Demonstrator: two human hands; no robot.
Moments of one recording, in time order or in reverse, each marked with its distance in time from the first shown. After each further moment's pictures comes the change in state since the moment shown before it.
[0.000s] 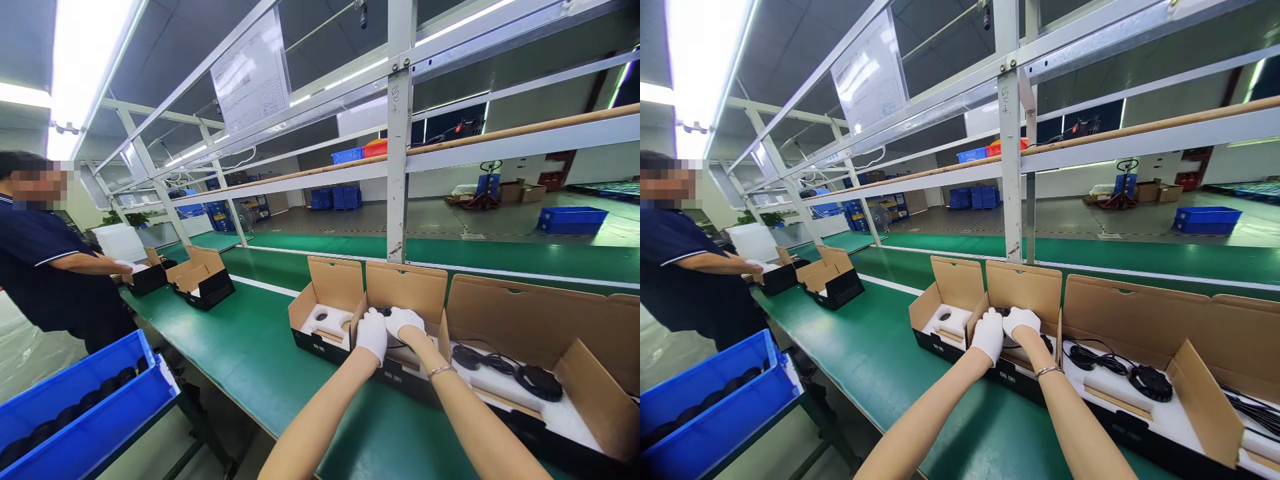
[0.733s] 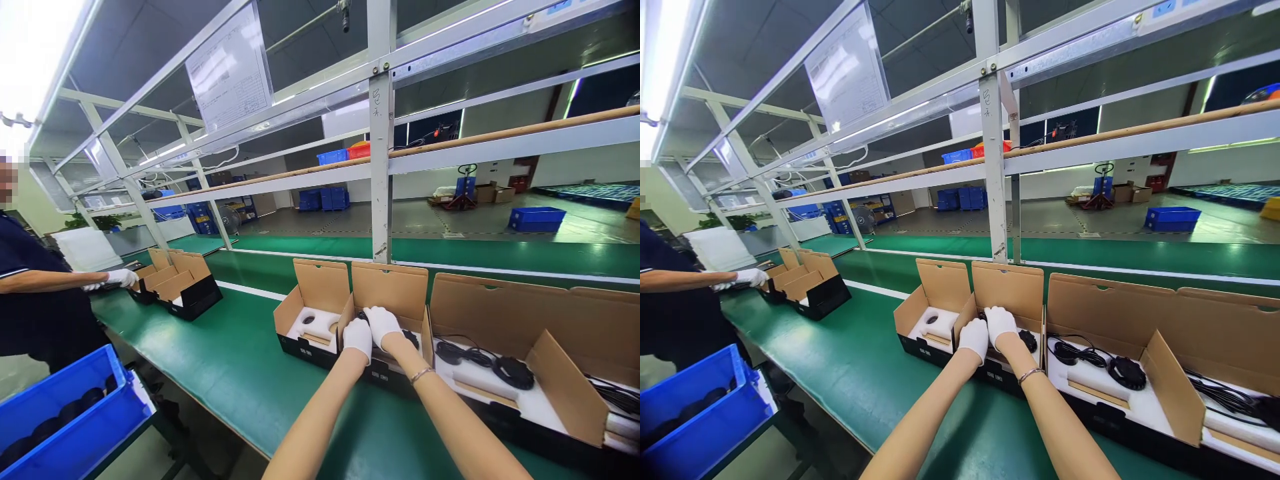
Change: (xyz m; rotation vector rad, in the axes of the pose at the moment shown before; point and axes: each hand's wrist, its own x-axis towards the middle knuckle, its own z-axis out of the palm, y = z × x) left_hand 0.008 -0.001 0.006 0.055 -0.101 -0.035; right_hand -0.008 -0.007 0.014 -0.135 0.091 -0.280
